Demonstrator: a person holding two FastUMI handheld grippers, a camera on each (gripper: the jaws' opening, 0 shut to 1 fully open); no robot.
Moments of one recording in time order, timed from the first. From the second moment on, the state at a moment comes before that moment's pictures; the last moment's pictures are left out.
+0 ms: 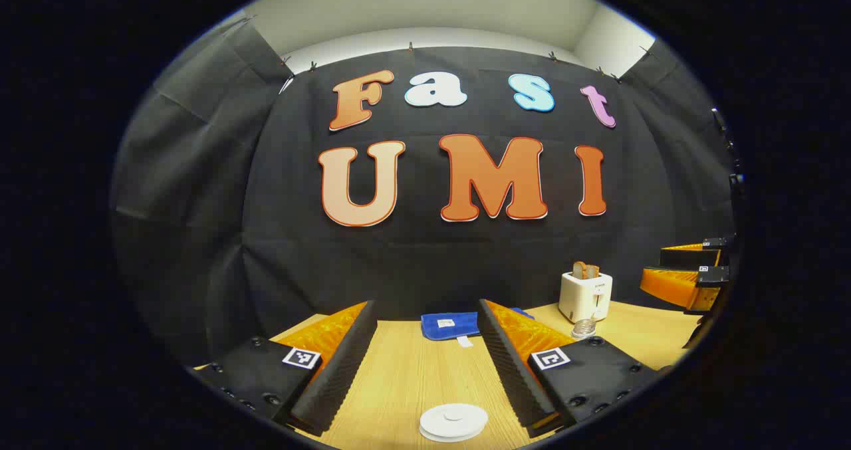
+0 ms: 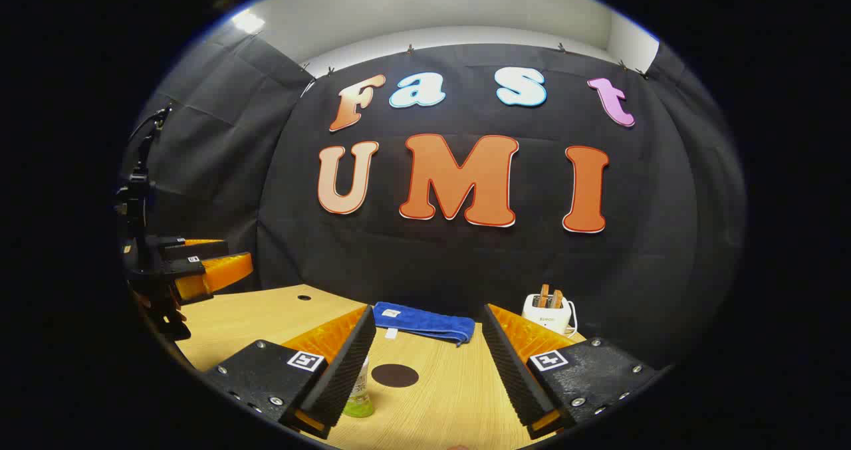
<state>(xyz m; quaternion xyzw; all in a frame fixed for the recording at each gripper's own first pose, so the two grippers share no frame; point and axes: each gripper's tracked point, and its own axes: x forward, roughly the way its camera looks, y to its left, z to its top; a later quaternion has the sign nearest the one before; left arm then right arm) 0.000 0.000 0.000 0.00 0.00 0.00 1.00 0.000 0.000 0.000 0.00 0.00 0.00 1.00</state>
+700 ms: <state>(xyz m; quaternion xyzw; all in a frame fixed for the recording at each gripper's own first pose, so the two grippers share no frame) -0.002 0.008 0.018 0.03 -0.01 0.04 1.00 -0.002 0.002 -0.002 0.00 0.00 0.00 1.00</state>
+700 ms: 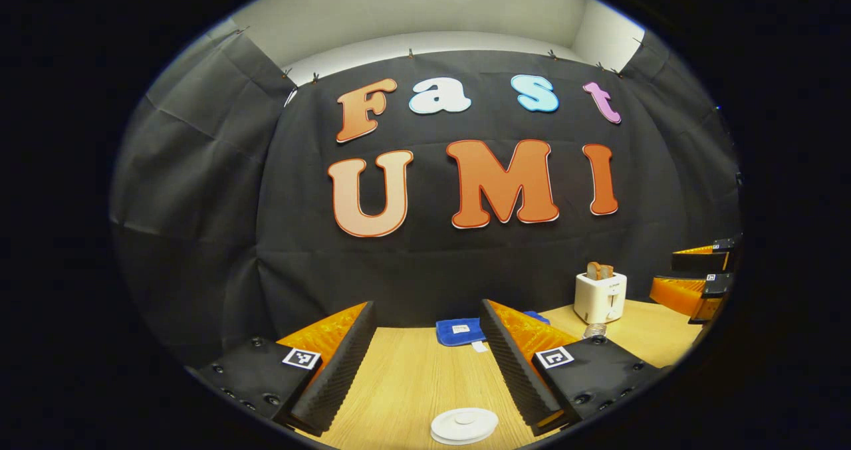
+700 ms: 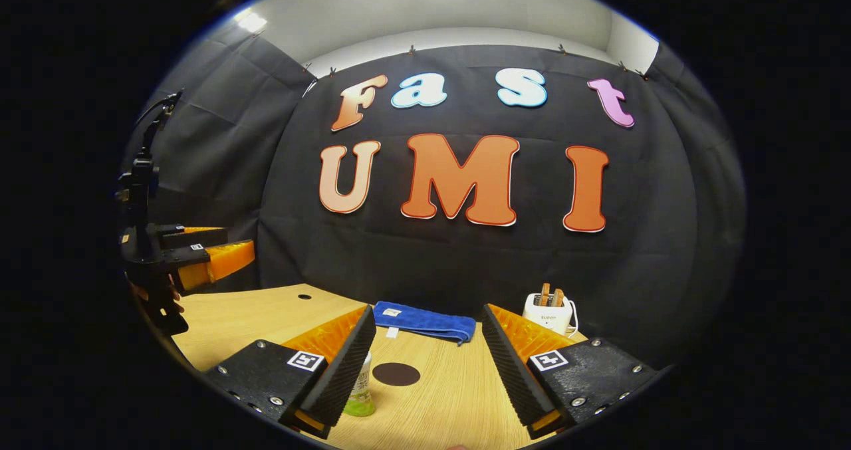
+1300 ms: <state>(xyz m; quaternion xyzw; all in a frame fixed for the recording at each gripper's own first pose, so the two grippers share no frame) -0.007 0.004 -0.044 0.00 0.05 0.01 1.00 -0.007 0.047 -0.040 0.02 0.03 0.08 1.00</state>
